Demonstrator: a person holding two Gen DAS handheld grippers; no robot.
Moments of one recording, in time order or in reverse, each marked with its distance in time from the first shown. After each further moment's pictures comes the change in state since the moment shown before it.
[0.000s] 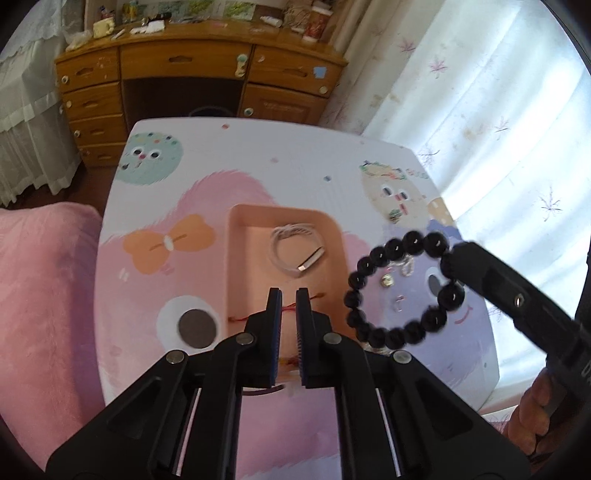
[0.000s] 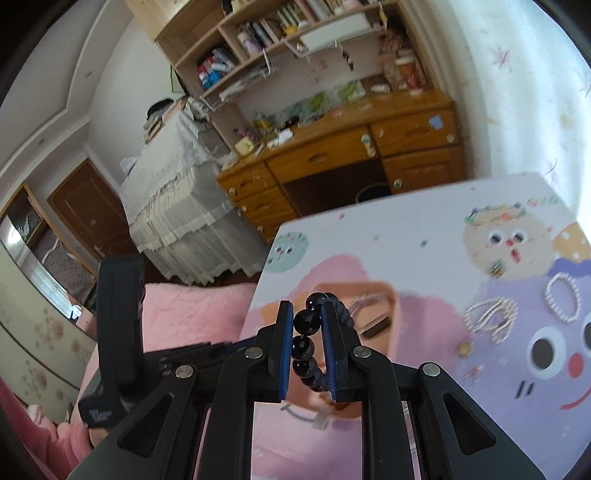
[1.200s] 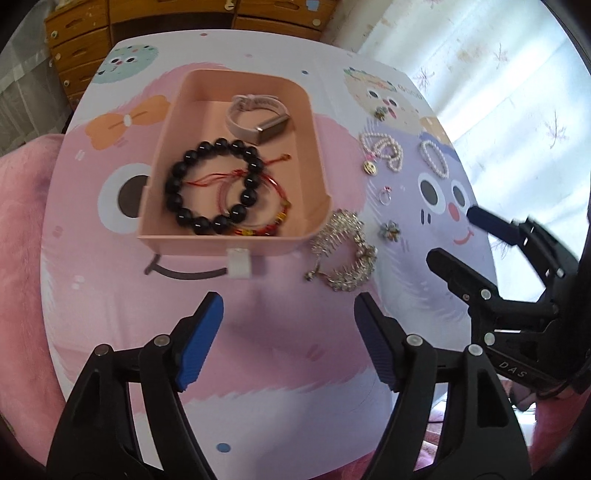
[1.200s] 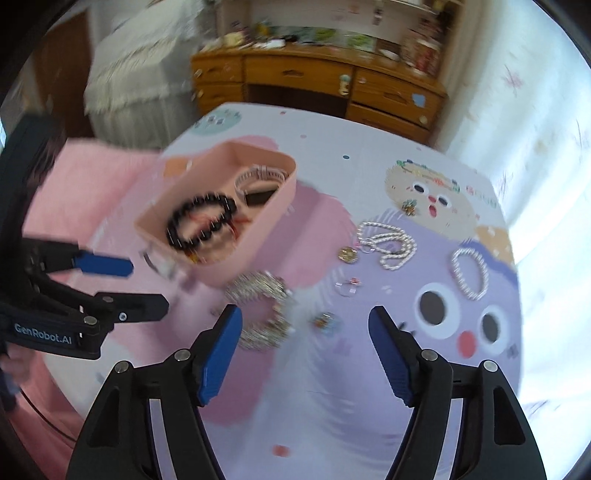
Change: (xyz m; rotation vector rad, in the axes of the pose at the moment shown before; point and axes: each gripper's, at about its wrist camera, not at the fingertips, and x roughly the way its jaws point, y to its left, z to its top) left arm 0.043 -0.061 -0.102 0.006 0.208 0.010; right arm -0.003 -0.098 -0.099 -0.497 0.263 -0.380
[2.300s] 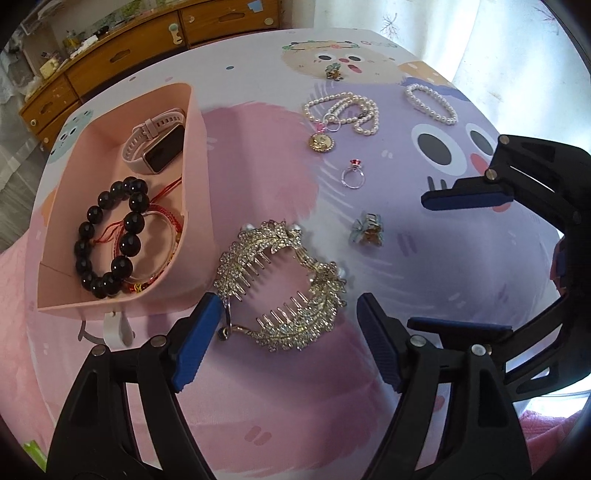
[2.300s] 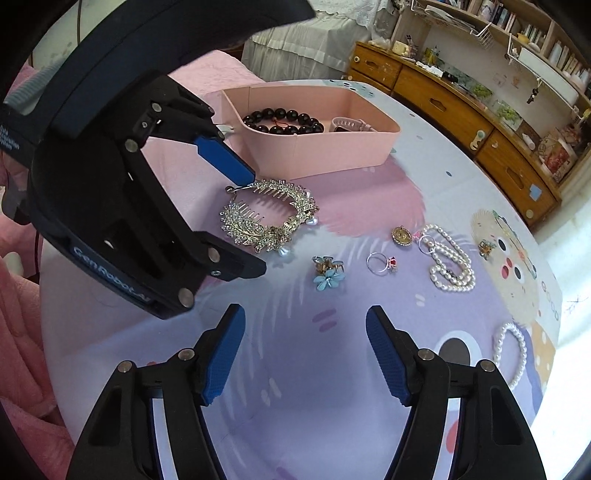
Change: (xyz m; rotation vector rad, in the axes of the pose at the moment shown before) left arm 0.091 -0.095 0.008 0.237 -0.059 0.210; right arm 0.066 -0.030 -0.060 -0.536 -0.091 0.276
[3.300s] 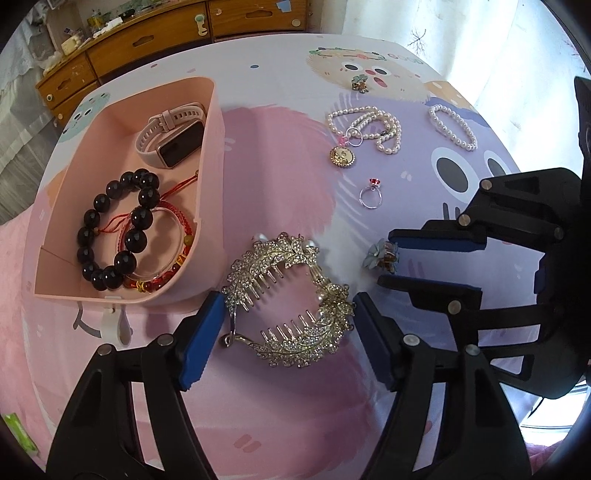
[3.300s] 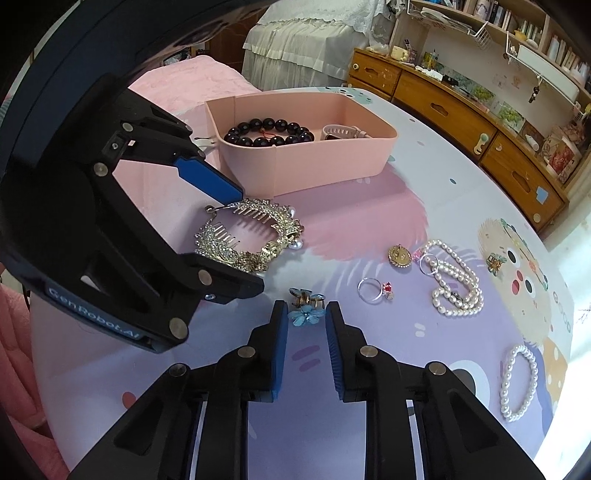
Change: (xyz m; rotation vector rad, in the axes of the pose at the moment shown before) left arm 0.000 0.009 0.006 -0.101 -0.008 -0.001; right arm 0.020 -0.019 0.012 0.031 -0.031 0.029
